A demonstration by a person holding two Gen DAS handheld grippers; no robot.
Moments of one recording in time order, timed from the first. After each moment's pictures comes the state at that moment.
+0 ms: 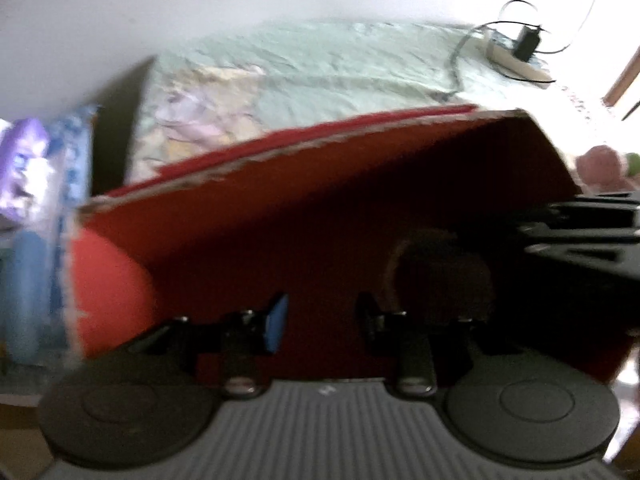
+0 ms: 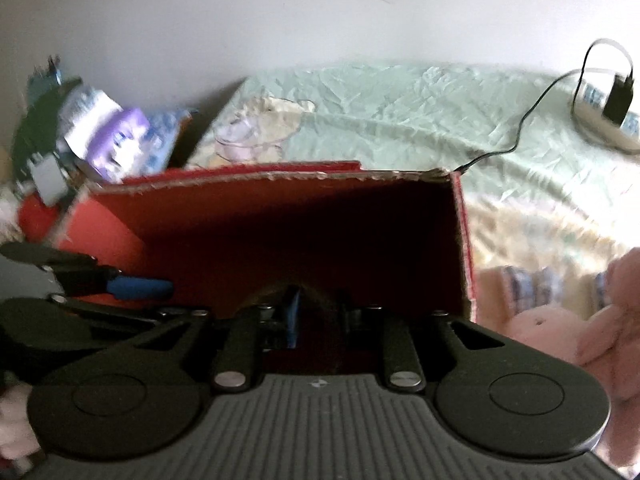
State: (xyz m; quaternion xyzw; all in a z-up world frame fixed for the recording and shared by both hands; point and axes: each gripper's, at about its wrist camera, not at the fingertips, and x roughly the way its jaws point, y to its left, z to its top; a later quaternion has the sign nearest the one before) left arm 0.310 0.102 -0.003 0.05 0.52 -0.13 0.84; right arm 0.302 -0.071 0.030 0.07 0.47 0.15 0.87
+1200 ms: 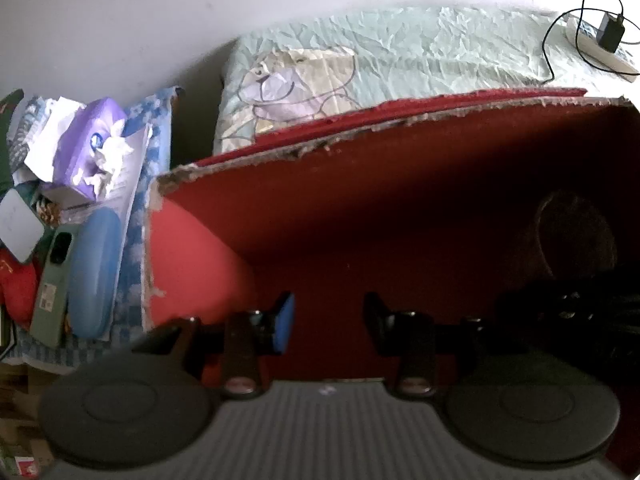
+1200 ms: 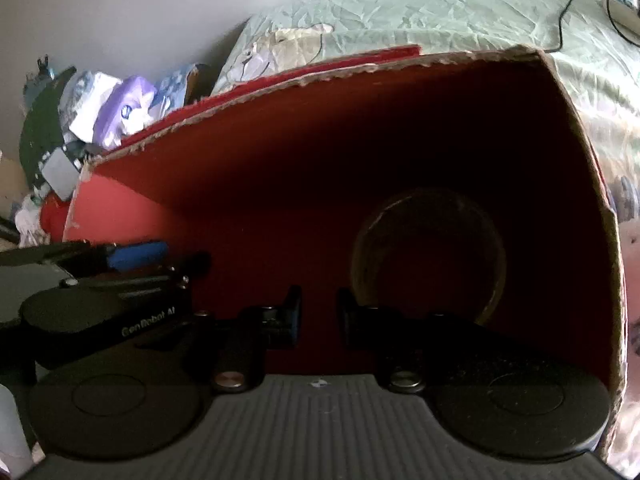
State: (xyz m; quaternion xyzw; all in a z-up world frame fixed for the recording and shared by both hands) left arm 0.317 0.116 -0.017 0.10 0.54 -0.02 0.84; right arm 0.318 -0.041 -0.010 0.13 0.55 0.14 0.81
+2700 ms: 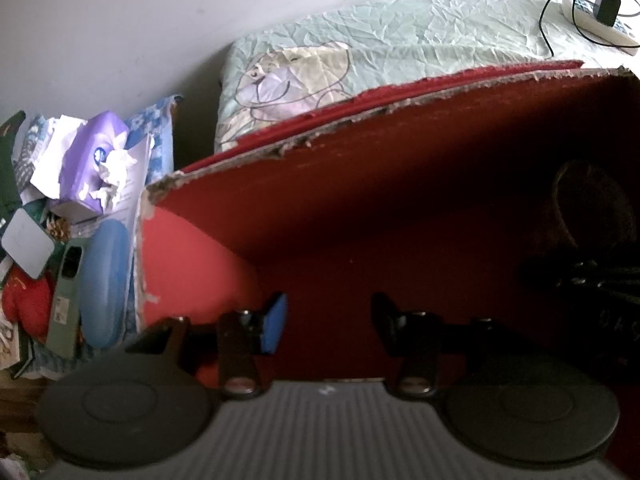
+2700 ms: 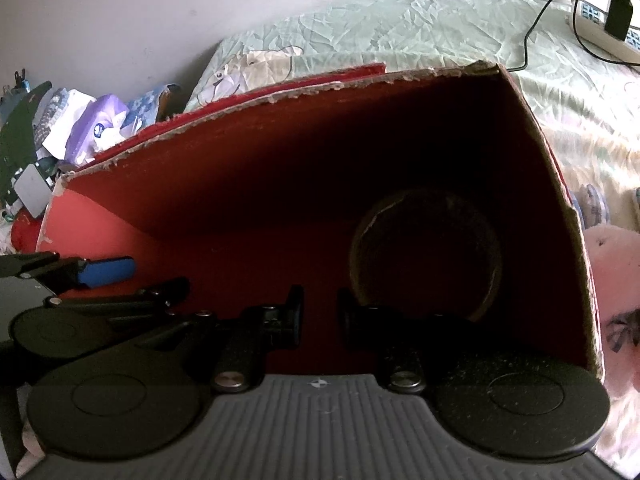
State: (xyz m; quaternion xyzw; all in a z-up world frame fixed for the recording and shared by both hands) left arm 0.318 0.107 -0.019 0.14 0.54 -0.02 0.83; right arm 0.318 -0.046 -0.019 0.11 0.52 0.10 0.84
